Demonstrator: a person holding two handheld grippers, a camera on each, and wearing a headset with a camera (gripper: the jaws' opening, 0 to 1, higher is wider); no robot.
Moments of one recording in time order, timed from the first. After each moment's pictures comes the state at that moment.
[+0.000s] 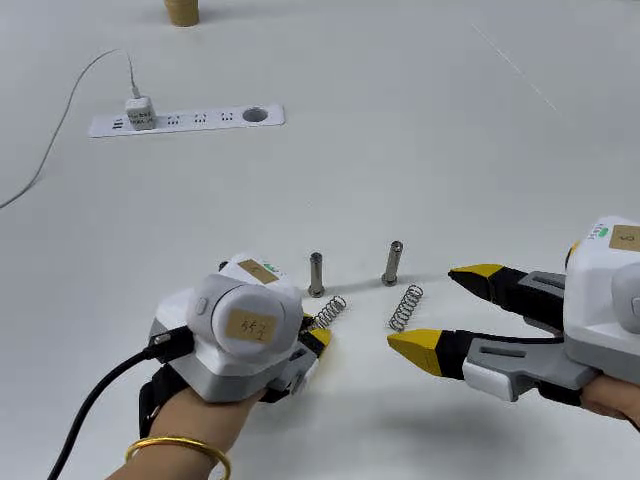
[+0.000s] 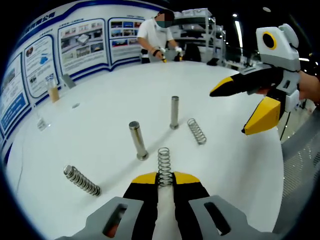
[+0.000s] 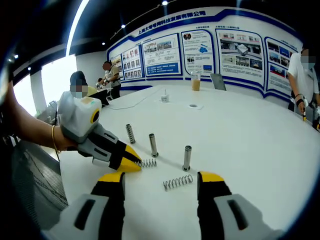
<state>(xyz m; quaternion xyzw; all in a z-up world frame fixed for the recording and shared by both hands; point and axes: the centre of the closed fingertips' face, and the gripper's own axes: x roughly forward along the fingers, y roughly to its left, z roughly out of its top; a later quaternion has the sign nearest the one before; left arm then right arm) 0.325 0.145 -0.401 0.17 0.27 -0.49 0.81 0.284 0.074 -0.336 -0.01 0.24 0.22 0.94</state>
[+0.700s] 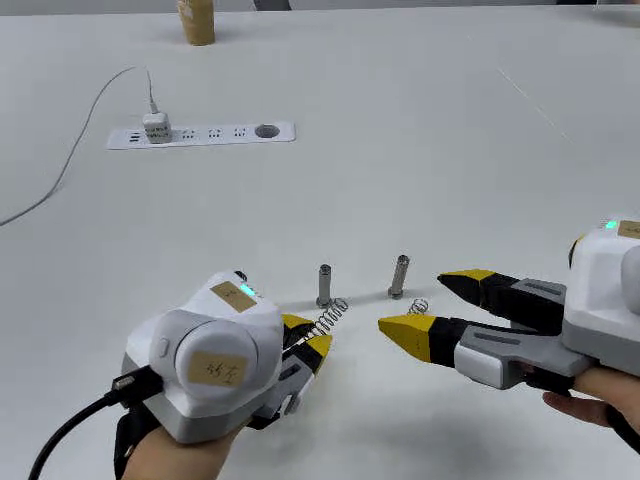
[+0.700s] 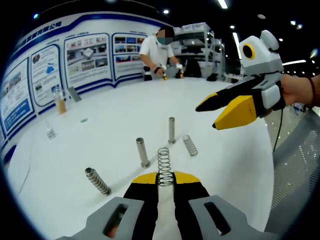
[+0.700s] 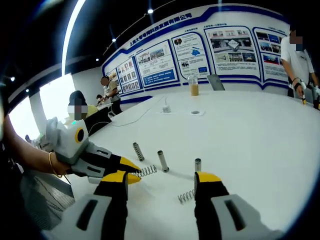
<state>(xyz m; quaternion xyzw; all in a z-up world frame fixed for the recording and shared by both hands) 0.310 0.161 -0.359 0.14 0.20 -0.49 0.83 0.293 0.095 -0.309 0.07 0.22 0.22 0.95</state>
